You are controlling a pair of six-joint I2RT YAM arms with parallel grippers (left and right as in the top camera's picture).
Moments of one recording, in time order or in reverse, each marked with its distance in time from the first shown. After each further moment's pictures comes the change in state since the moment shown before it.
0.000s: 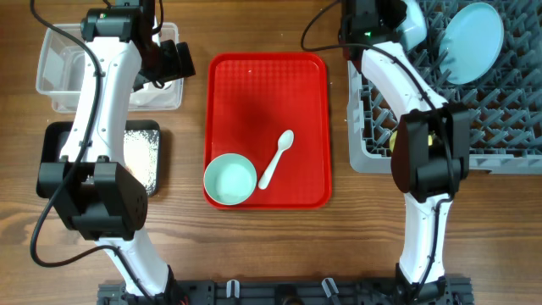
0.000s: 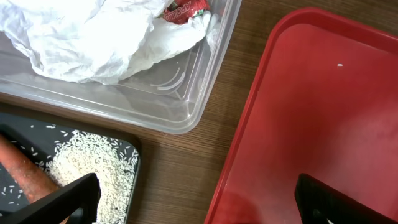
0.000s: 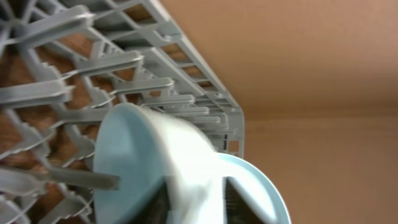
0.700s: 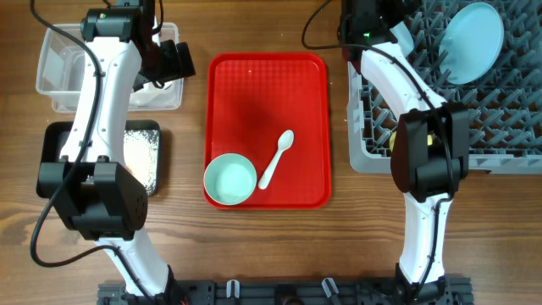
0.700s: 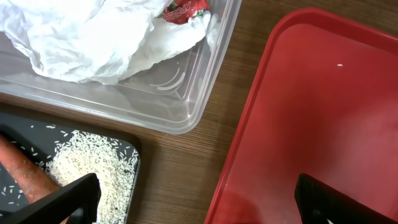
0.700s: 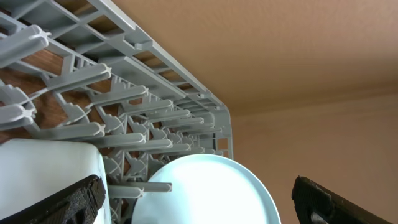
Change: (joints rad) left arm 0.000 0.000 0.000 0.000 0.000 0.000; right arm 0.007 0.002 -0.003 0.106 0.059 0.001
